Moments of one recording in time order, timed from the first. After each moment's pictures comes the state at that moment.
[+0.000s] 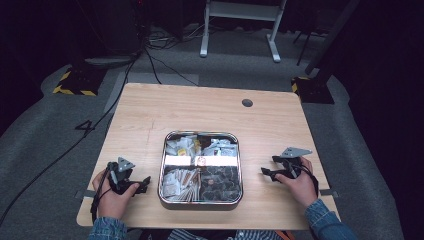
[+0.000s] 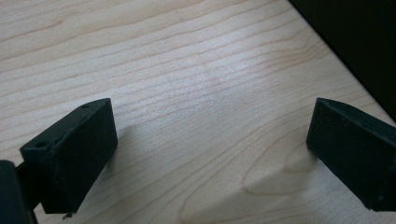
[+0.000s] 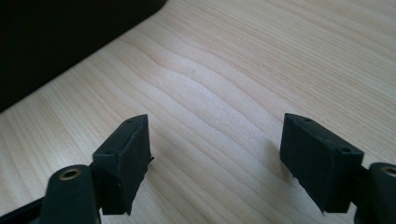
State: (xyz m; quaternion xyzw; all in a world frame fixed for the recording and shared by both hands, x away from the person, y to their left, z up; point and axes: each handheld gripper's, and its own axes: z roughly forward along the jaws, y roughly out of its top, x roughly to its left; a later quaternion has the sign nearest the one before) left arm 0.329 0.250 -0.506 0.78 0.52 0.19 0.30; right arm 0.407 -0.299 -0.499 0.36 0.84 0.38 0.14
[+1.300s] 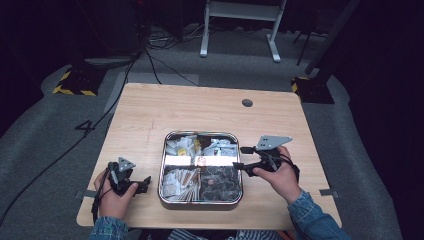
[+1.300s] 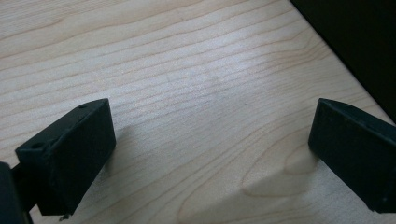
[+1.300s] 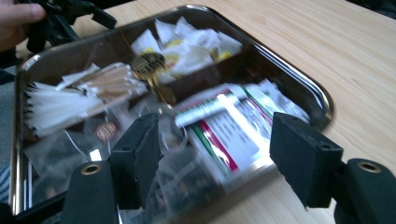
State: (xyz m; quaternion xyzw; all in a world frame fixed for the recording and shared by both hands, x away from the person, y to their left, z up) left arm 0.330 0.249 -0.507 0.77 0.53 0.19 0.30; right arm 0.391 -0.196 -0.415 0.22 0.86 0.46 0.08
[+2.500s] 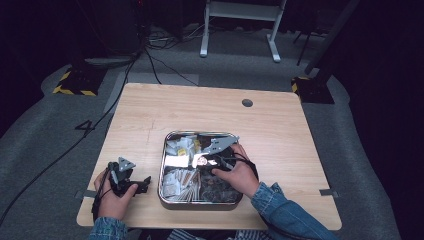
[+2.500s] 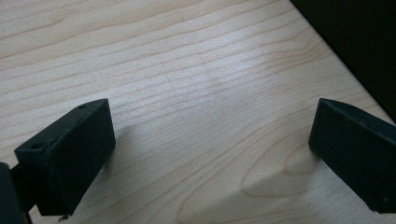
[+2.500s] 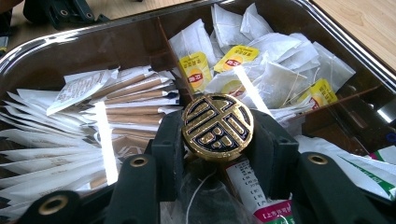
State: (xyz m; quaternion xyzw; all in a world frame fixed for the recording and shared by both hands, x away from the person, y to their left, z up) left arm 0.330 0.248 -0.507 0.77 0.53 0.19 0.30; right arm 0.402 -0.087 -0.442 0.15 0.90 0.40 0.06
